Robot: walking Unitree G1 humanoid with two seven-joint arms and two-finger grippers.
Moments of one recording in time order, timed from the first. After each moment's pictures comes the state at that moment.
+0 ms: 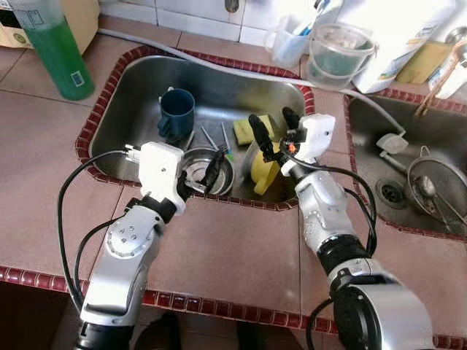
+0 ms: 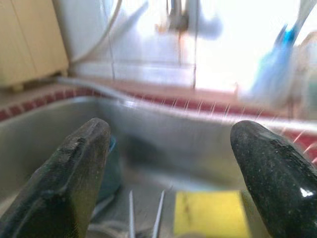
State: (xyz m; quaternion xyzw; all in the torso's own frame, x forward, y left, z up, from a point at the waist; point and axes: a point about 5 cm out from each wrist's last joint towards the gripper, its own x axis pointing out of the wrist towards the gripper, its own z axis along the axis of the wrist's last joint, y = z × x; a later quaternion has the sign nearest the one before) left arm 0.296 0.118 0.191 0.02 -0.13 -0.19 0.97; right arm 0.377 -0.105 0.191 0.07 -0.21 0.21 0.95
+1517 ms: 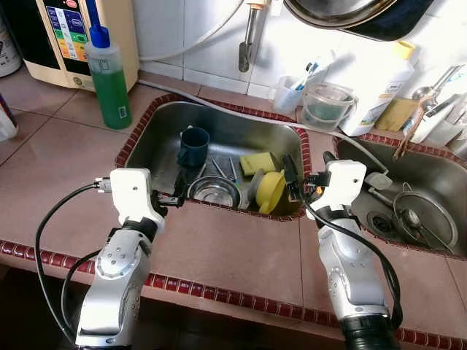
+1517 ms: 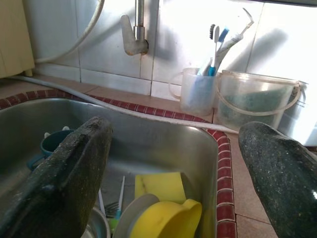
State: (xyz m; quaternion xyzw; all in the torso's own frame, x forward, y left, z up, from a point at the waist) left arm 0.282 0.145 0.154 -0.04 -0.04 -0.07 1.00; right arm 0.315 -0.135 0.149 0.04 -0.12 0.07 0.99
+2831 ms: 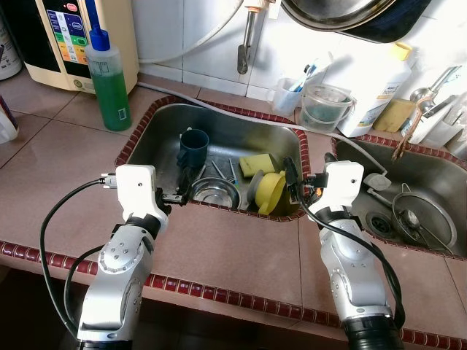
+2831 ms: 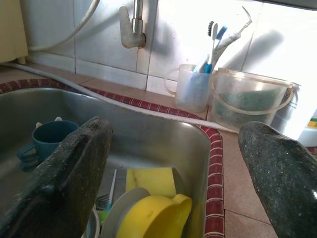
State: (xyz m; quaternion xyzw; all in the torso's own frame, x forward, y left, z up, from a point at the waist) left arm 0.287 0.143 0.155 -0.04 -0.03 -0.08 1.00; right arm 0.315 -0.136 0.146 0.01 -0.10 0.07 0.99
